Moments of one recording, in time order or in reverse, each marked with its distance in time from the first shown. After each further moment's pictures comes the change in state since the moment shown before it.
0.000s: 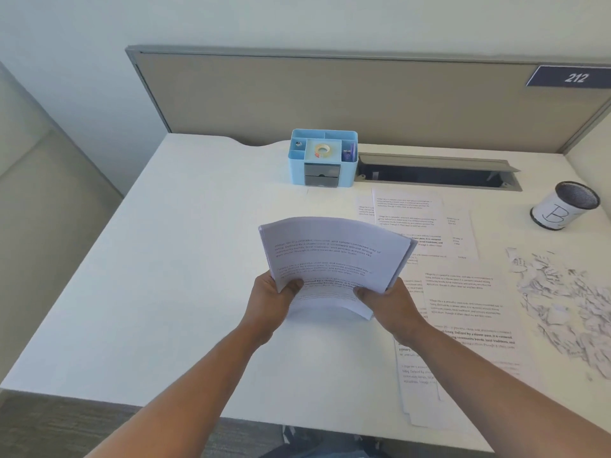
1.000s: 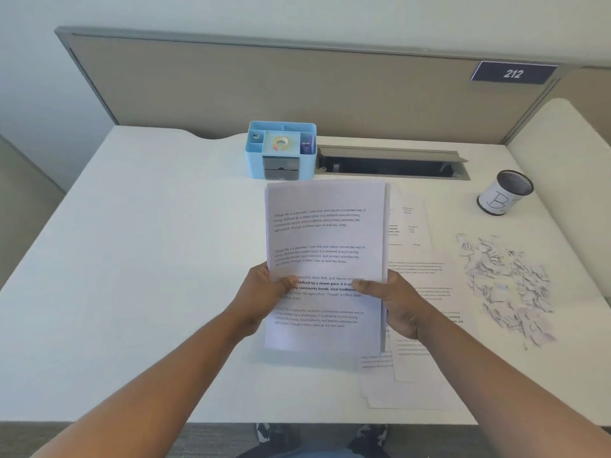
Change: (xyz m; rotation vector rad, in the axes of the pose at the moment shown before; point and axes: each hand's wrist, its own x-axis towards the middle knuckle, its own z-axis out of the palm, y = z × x) left_hand 0.006 0.012 0.050 -0.069 -0.282 -0.127; right_hand -0.020 -0.004 -0.080 0.388 -0.164 0.246
